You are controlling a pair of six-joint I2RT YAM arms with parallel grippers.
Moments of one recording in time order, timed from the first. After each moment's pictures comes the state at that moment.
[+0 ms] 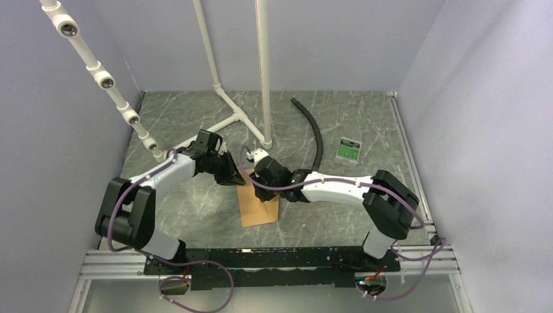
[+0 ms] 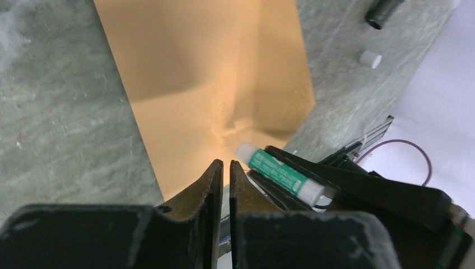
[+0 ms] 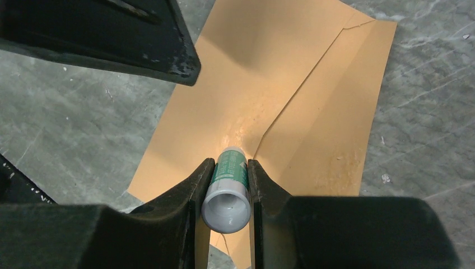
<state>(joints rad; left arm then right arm) -0.34 1.46 0.87 -0.45 0.49 -0.71 1.02 1.66 1.02 -0.17 0.10 0.37</state>
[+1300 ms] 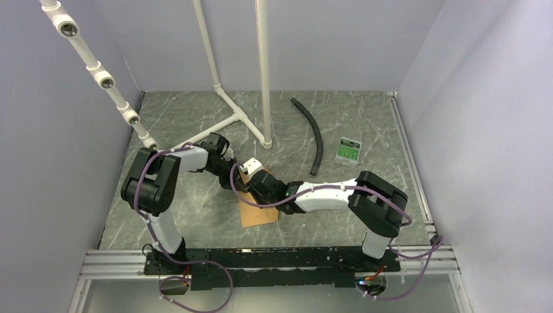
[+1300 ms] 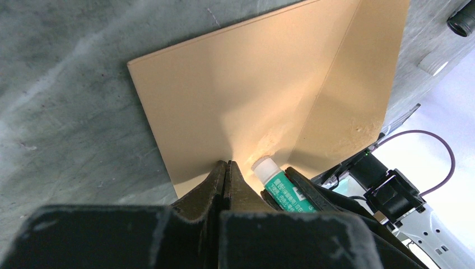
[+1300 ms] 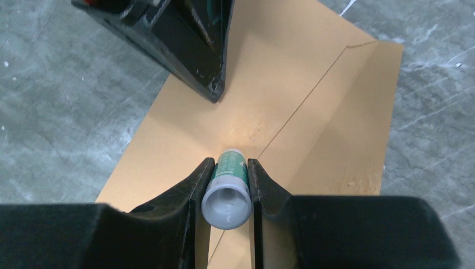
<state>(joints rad) -0.32 1.80 0.94 -0.43 0.57 -0.62 1.10 1.74 0.94 0.03 0.25 0.26</state>
